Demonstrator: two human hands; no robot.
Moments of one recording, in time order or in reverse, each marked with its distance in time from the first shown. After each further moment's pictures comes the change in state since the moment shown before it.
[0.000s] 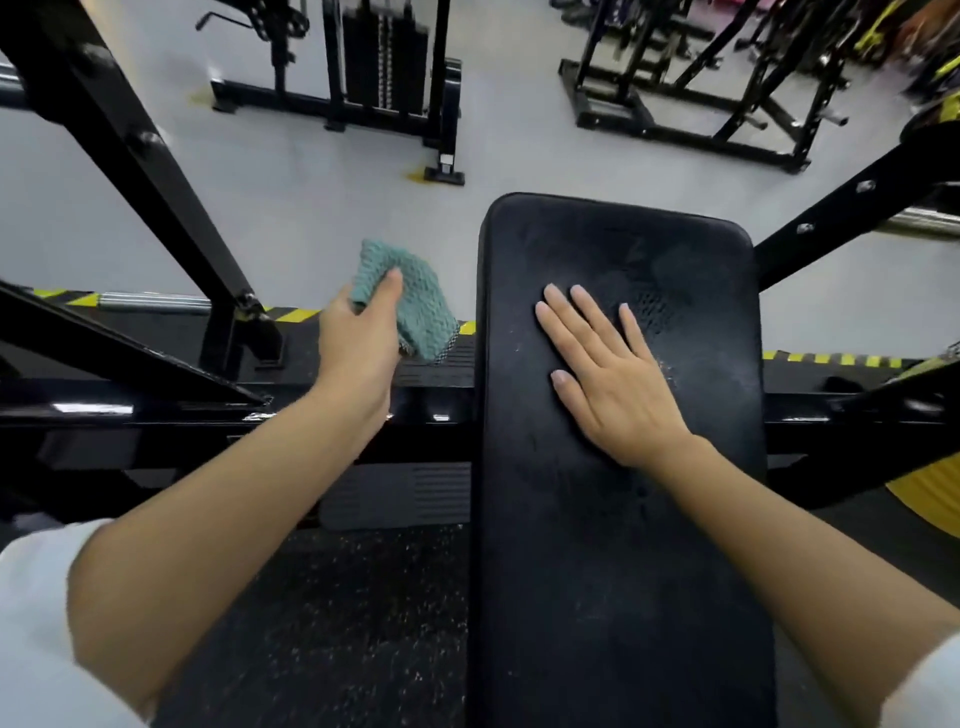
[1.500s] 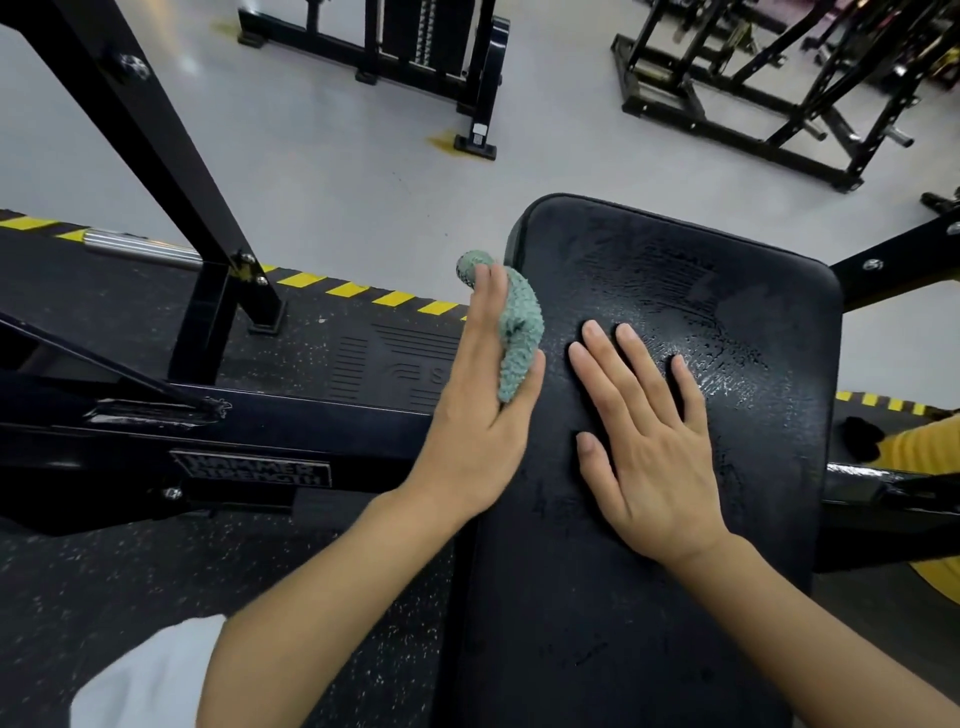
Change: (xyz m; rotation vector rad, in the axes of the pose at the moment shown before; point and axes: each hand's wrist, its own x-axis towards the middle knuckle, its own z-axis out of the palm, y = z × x) left_hand -0.008 -0.068 0.039 0.407 -0.429 0.459; right_hand 0.002 0.000 0.007 0.010 0.103 -0.001
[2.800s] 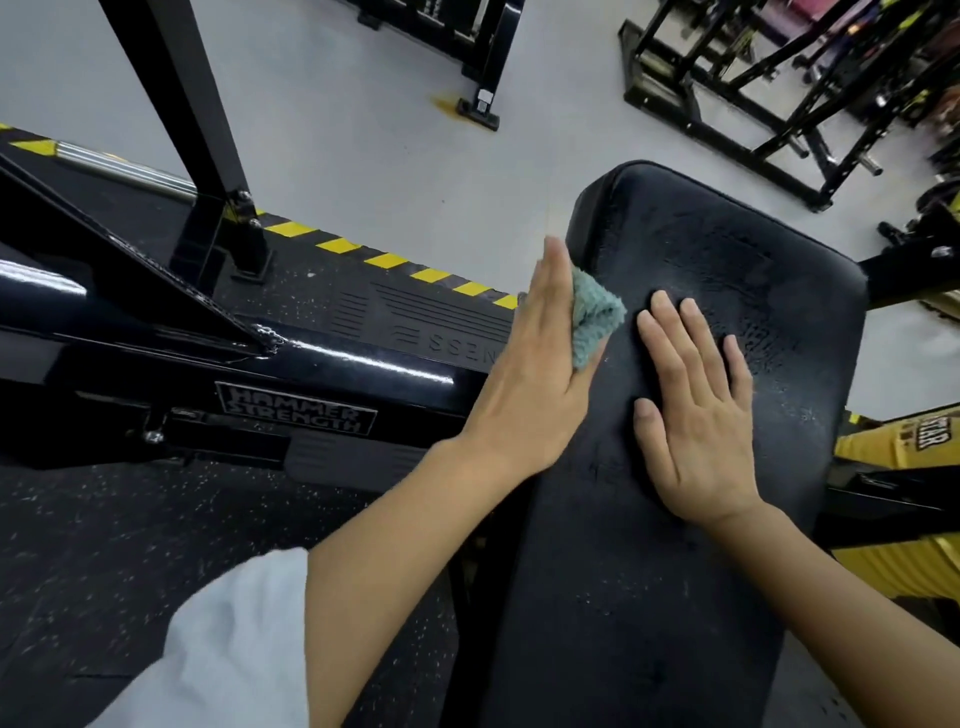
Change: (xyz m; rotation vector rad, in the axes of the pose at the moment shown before) left_hand -0.007 -0.002 -0.012 0.078 -0.104 -0.017; right_hand 0.000 -0.006 -0.002 -0.013 -0.021 0.028
